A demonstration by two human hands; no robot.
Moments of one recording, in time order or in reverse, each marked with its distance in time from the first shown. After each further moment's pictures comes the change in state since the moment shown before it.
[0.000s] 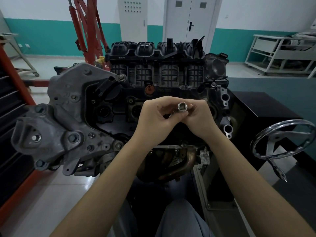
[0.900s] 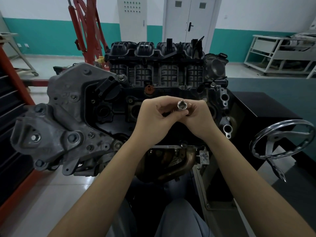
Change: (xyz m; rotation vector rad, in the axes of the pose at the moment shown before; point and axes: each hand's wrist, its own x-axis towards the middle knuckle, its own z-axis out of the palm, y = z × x) left_hand 0.001 -0.002 -0.002 -0.034 -0.015 -0.003; right_hand -0.001 -0.002 0.003 0.036 -0.009 0.005
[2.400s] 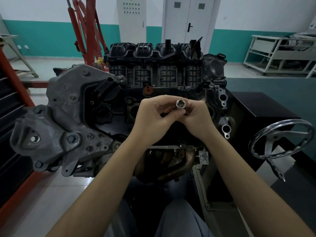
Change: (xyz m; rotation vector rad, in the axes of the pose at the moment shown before) left_hand 0.001 0.006 0.000 0.067 0.007 0.002; right_hand 0.000 -0.002 0.001 -0.016 0.038 0.013
